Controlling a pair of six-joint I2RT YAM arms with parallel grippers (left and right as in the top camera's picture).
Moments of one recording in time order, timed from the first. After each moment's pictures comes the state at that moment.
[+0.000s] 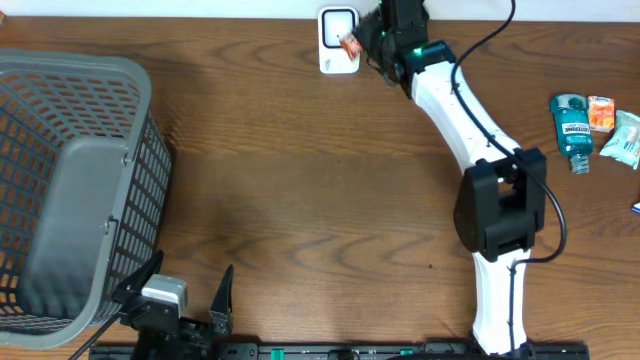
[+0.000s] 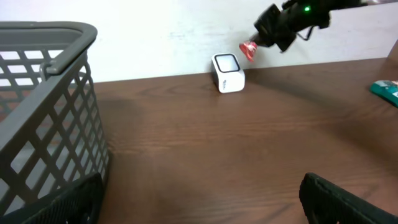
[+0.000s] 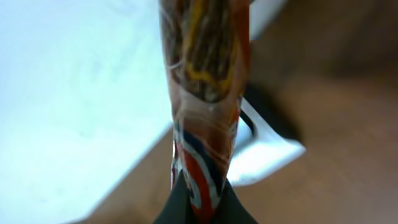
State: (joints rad) left arm 0.20 0.00 0.74 -0.98 0.44 0.08; right arm 0.33 2.27 2.00 -0.33 0.02 1.13
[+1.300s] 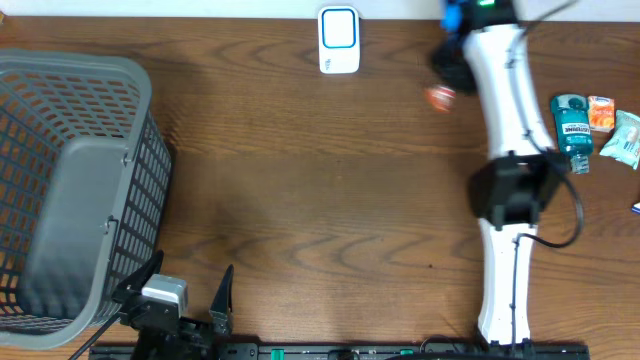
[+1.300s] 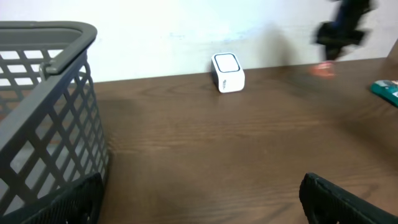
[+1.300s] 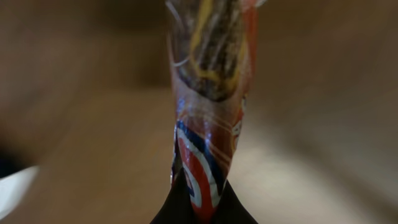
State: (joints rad) left arm 0.20 0.00 0.74 -0.98 0.44 0.08; right arm 0.09 2.48 2.65 -1.61 0.20 1.00
